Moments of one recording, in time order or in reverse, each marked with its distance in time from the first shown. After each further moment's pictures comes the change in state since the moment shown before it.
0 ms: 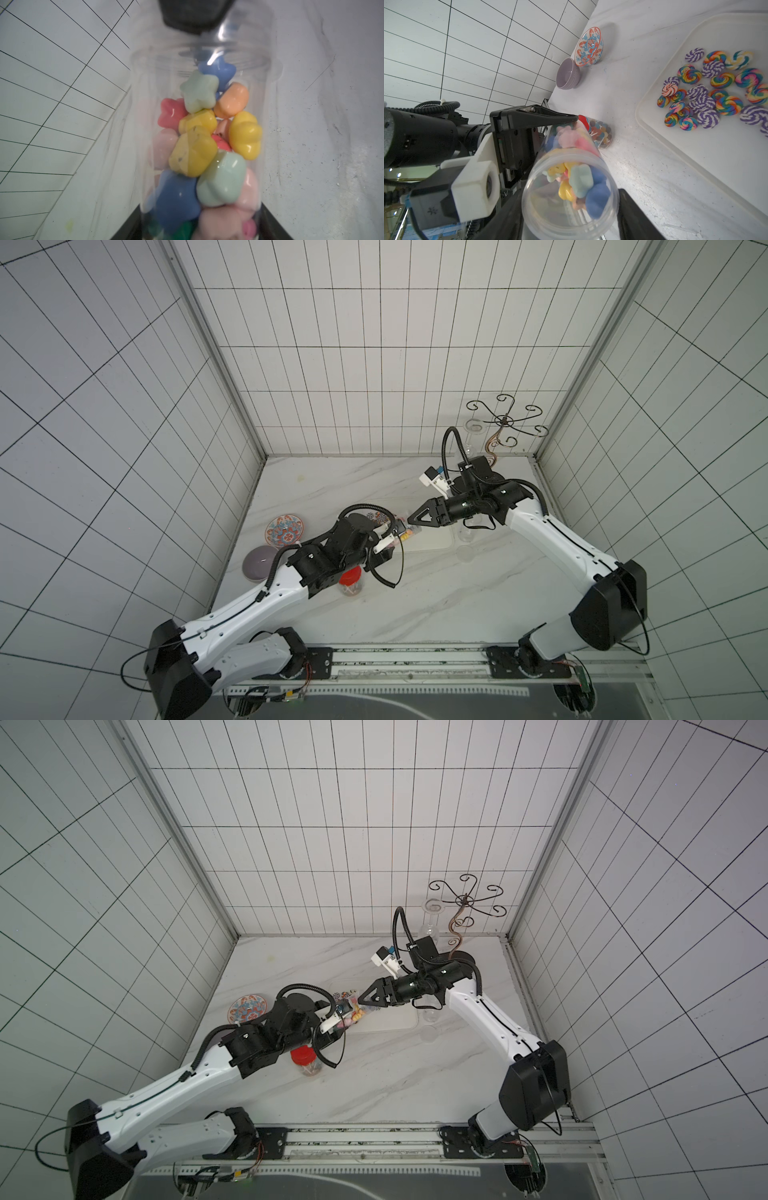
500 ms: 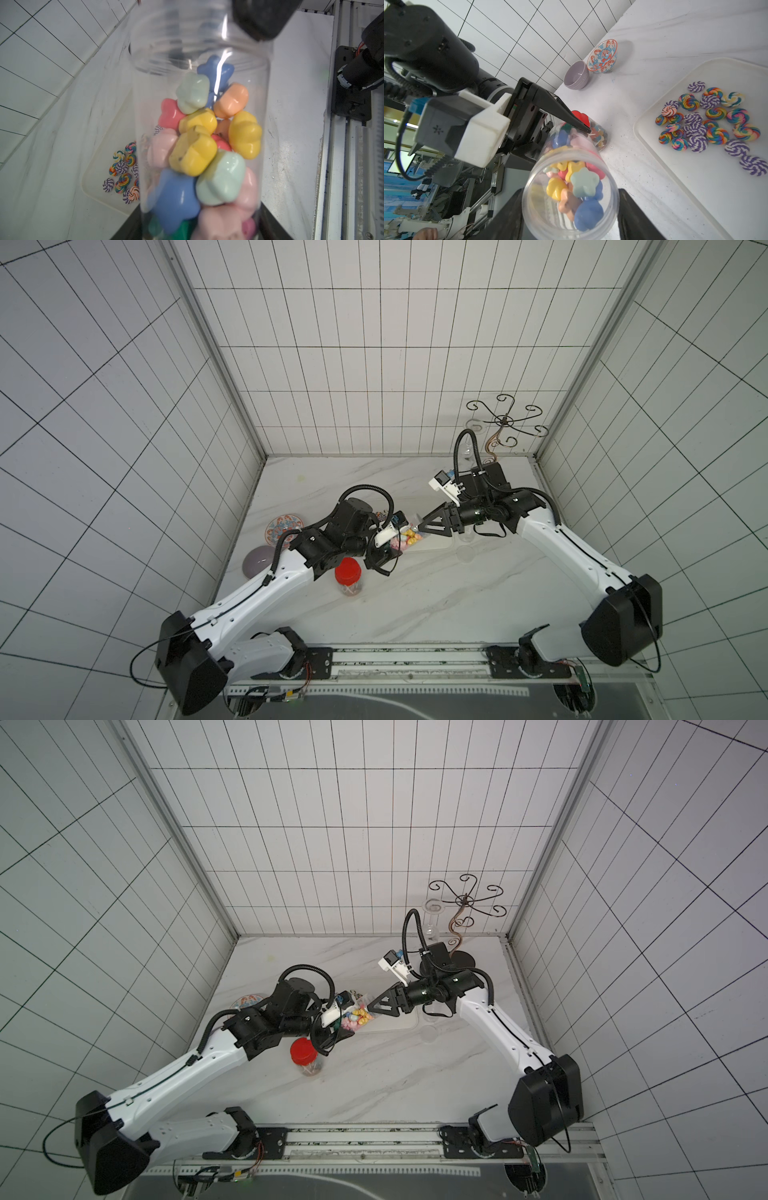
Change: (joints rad) left arm 0.094 0.093 0.115 -0.125 0.359 -0.029; right arm -0.044 -0.094 -0.121 0.044 -0.090 -0.256
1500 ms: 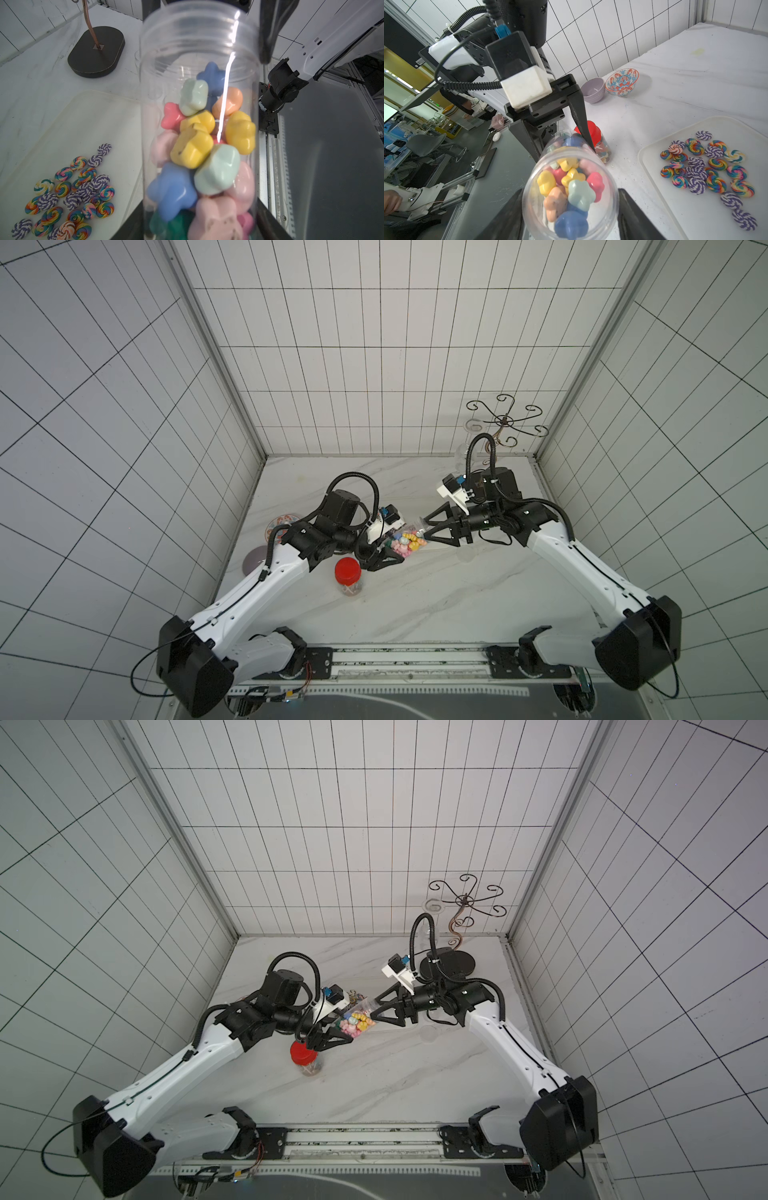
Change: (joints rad) left arm 0.116 0.001 0.020 -0.045 0.398 -0.040; right arm -0.001 -0.108 -0.094 0.126 -0.086 -0.132
